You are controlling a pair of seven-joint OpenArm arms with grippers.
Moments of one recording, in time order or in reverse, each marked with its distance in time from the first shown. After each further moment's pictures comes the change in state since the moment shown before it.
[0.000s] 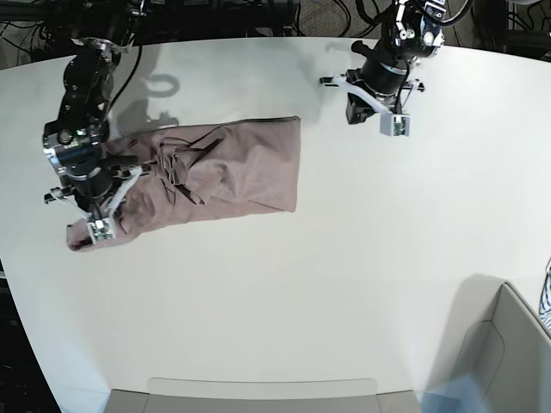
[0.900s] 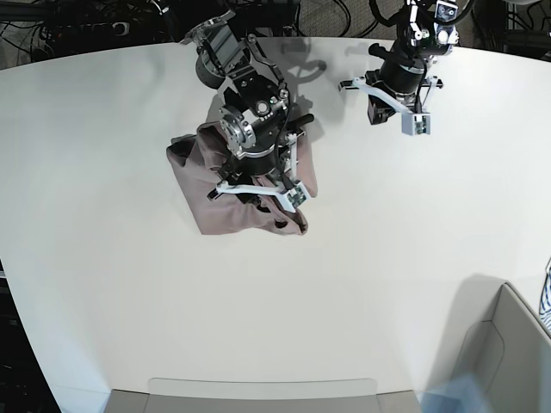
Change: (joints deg) left arm 1.1 0.1 -4.0 -0.1 -0.2 -0.4 0.0; right arm -1.0 -11.8 -43.0 -14.3 -27.1 -19.8 2.8
